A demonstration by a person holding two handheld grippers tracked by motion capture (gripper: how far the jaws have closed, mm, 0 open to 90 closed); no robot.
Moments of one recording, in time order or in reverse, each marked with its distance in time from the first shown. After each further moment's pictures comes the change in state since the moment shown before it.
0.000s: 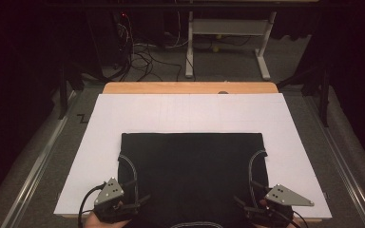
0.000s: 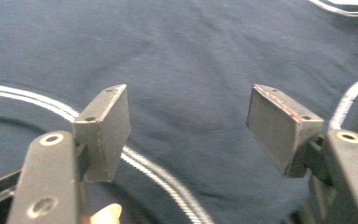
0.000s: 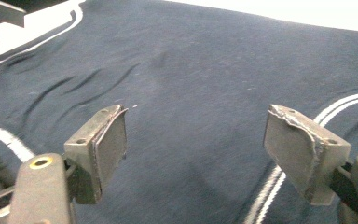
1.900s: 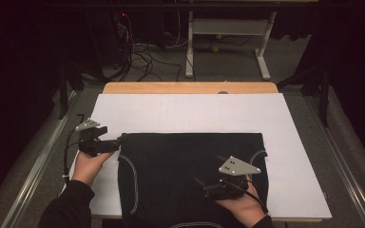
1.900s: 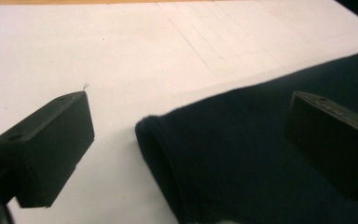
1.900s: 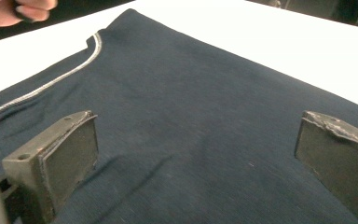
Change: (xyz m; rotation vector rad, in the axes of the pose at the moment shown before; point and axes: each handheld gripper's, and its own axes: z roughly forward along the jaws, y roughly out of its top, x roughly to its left) left arm 0.161 0.079 0.022 -0.066 0.155 -0.240; right arm 0.042 0.068 0.090 -0.003 0.081 -0.124
